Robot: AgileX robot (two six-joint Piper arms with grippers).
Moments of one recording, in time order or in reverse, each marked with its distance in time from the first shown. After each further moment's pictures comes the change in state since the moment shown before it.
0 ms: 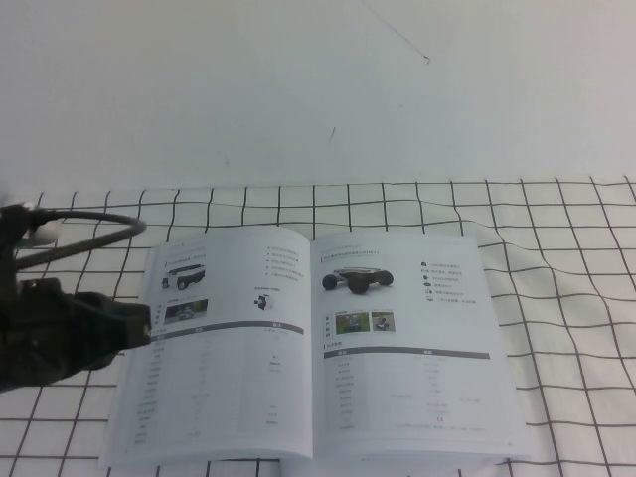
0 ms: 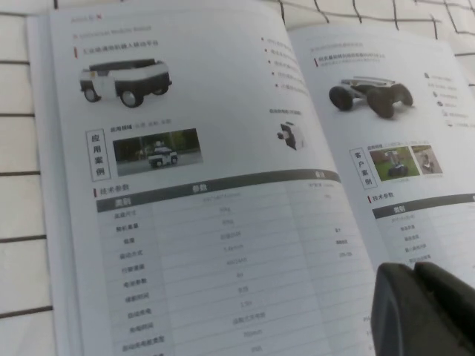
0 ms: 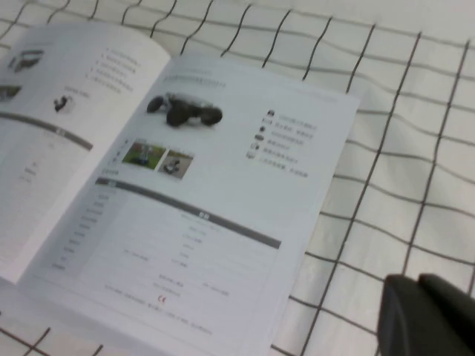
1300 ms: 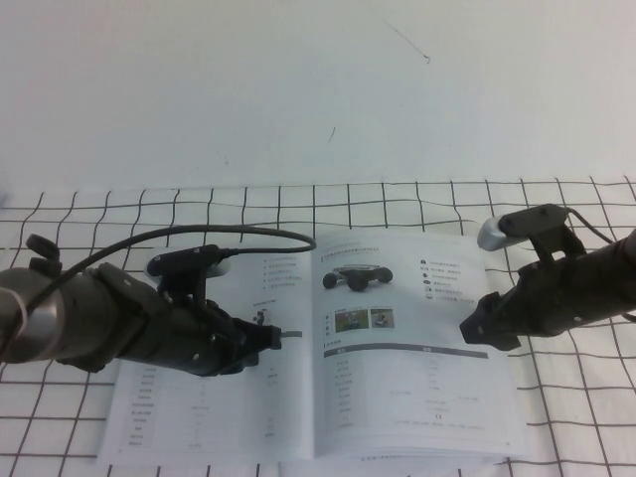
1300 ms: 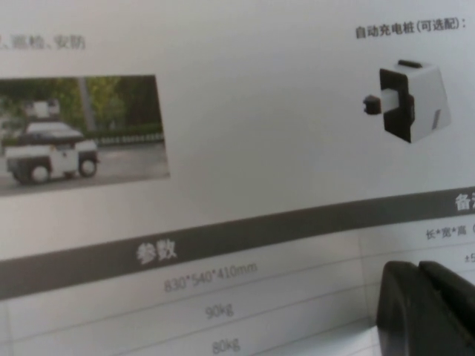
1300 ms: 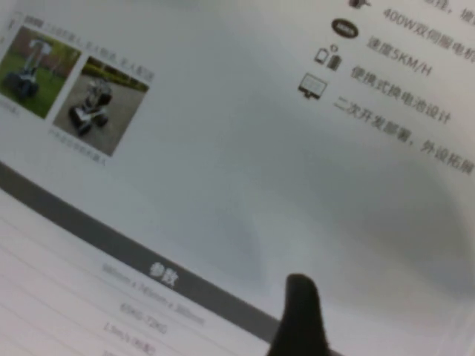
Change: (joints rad) right arm 0.237 0.982 -0.309 0.264 -0.242 -0.307; left arm -0.302 0.771 -0.256 -0.135 -0.267 0.010
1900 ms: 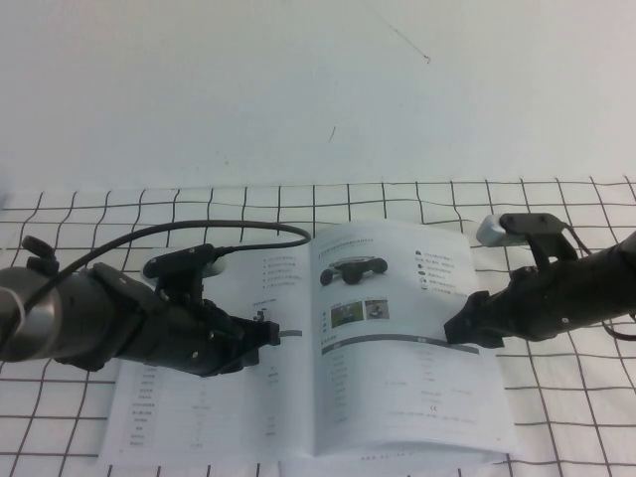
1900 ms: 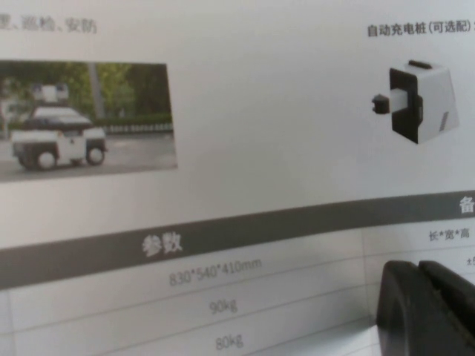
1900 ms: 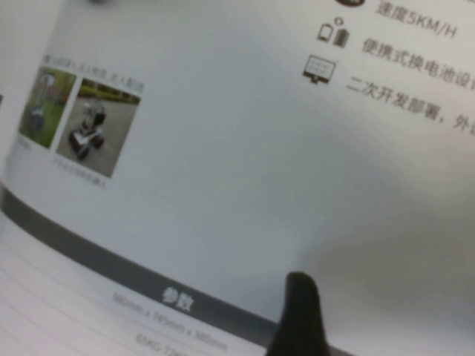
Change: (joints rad) right arm -0.005 0.053 -0.010 0.188 0.075 -0.029; left arm 0.000 0.001 0.000 -0.048 0.018 0.004
